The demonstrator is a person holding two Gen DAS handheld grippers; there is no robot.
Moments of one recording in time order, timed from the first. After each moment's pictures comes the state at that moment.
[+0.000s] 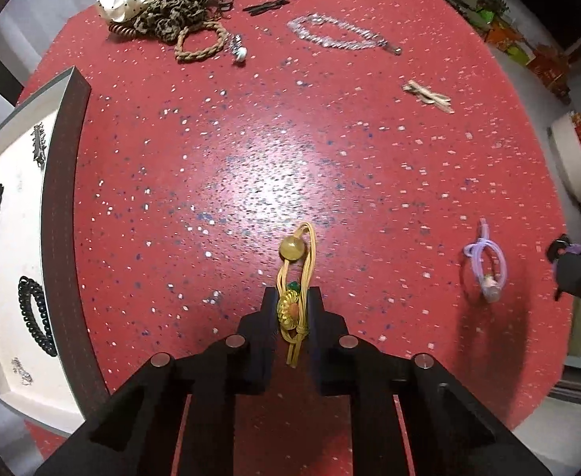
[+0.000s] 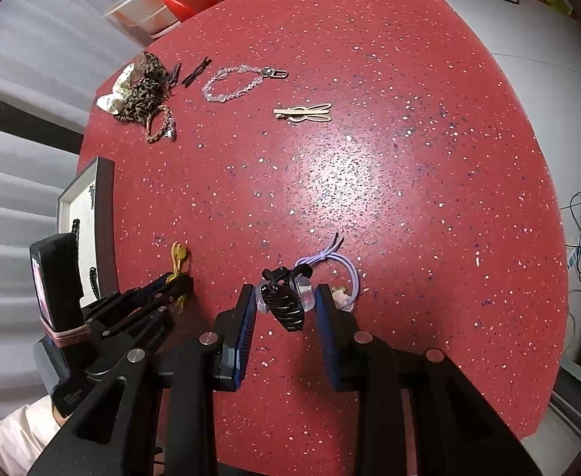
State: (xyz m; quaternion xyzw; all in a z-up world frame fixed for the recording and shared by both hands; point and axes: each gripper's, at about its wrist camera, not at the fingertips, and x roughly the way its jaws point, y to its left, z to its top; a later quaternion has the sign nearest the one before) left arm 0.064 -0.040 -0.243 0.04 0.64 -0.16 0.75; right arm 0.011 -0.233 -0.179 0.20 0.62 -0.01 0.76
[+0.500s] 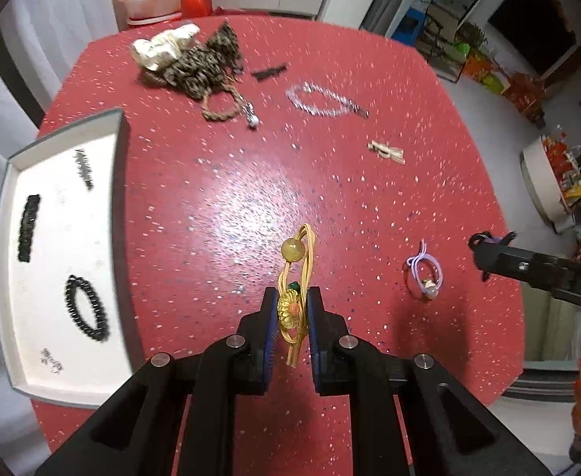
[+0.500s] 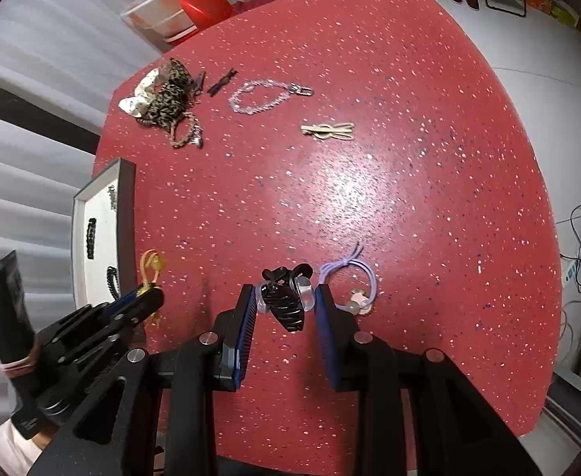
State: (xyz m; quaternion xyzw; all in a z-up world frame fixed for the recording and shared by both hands) left arm 0.047 -0.017 -0.158 0.00 0.60 -0.18 0.78; right arm 0.014 -0.214 -0.151 0.19 0.61 0.00 0.77
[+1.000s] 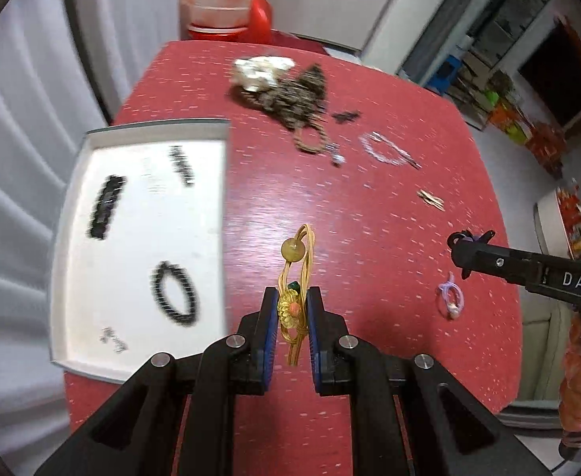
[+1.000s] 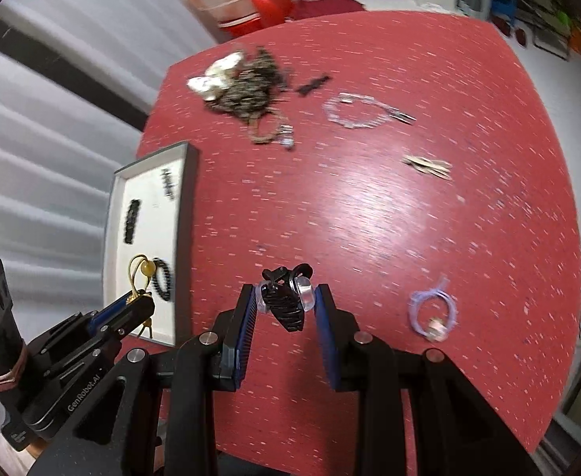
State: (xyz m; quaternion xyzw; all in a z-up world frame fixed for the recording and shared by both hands) left arm 0.038 0.078 -0.131 -0.06 0.57 -0.11 0.81; right arm 0.050 -0.118 -0.129 0.13 0.60 0.07 0.78
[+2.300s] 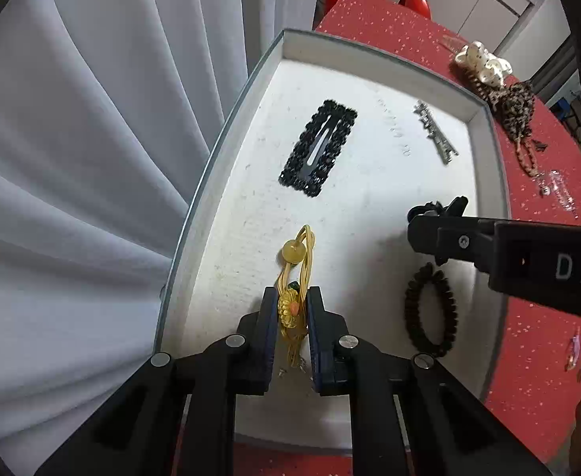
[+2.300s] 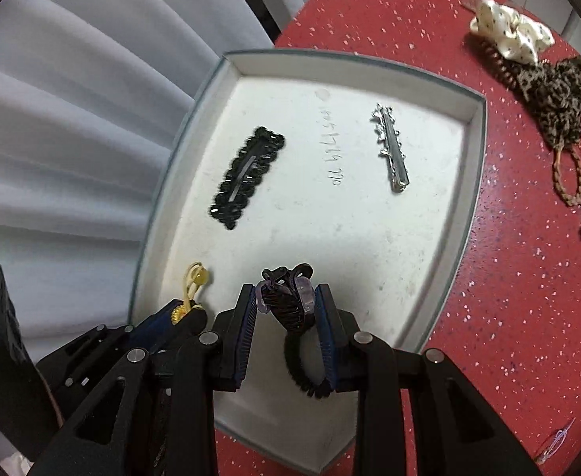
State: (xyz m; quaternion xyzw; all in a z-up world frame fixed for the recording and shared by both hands) left arm 0.068 0.232 -0.246 -0.09 0.61 0.05 0.78; right arm 0.156 0.135 -0.238 0.00 0.67 0.20 0.71
